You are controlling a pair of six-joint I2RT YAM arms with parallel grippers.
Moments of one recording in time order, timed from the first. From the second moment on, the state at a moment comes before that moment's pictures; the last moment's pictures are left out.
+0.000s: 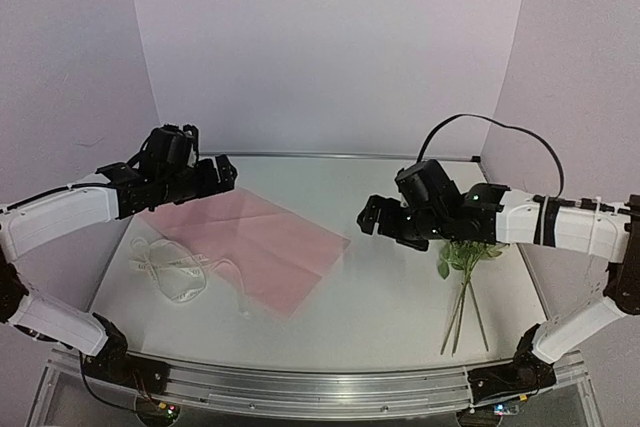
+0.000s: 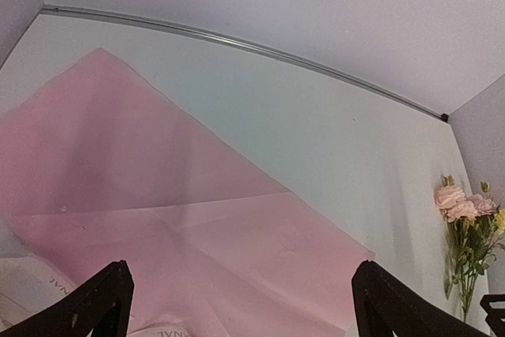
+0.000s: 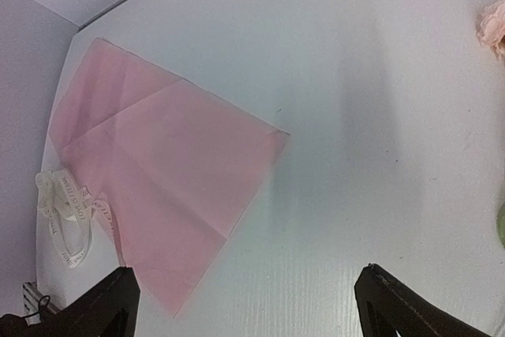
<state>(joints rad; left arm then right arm) -0.59 1.29 1.00 -0.28 -0.24 -0.60 0.88 1.44 1.06 -0.40 0.22 0.90</state>
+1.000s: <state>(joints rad) -0.25 1.80 1.00 -0.20 -0.06 -0.73 0.88 1.90 0.96 0.22 -0.15 1.35</state>
